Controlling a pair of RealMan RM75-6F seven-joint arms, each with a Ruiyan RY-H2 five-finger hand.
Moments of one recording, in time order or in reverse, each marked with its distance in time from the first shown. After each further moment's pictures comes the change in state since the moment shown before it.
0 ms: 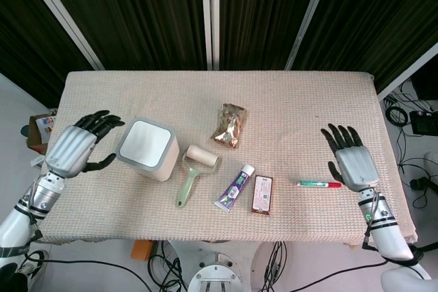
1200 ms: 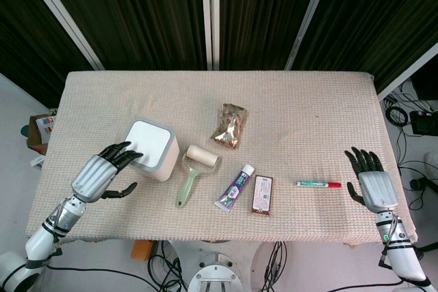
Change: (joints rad) left arm 0.039 -0.311 0.127 0.332 0.173 0.095 -0.052; right arm -0.185 -0.180 -0.032 0.409 -0.147 0.029 0.334
